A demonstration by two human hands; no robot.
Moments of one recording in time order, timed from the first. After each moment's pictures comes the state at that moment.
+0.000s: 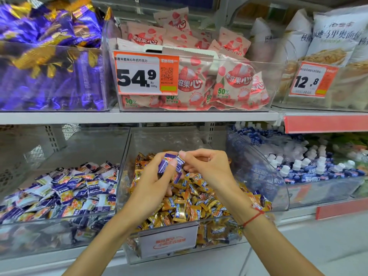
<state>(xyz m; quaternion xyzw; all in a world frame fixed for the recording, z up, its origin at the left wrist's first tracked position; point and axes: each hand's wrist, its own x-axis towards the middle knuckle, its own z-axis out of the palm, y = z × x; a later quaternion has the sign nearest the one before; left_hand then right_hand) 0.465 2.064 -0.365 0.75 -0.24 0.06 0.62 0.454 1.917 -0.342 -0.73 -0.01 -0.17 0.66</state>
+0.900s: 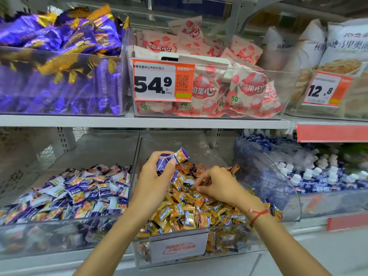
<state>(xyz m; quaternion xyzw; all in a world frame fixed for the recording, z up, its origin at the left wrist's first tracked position) 0.468 2.075 -0.353 0.75 -0.15 0.13 0.63 0.492 1.887 -0.371 -0.97 -0.05 -0.06 0.22</state>
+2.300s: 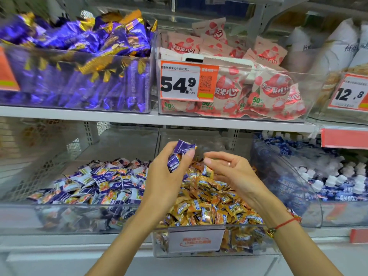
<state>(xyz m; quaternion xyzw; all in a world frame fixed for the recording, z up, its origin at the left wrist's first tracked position) 0.451 2.088 -0.345 0.73 -0.20 0.22 0.61 0.460 1.913 -0.339 -0.74 -0.05 -0.05 0.67</state>
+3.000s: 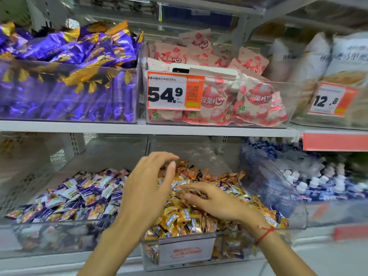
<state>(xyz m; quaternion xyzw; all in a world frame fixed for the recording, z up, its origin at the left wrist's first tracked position) 0.457 2.107 -0.347 0.84 -0.22 0.31 0.38 0.473 1.914 -0.374 -0.93 -0.19 0.03 0.32</state>
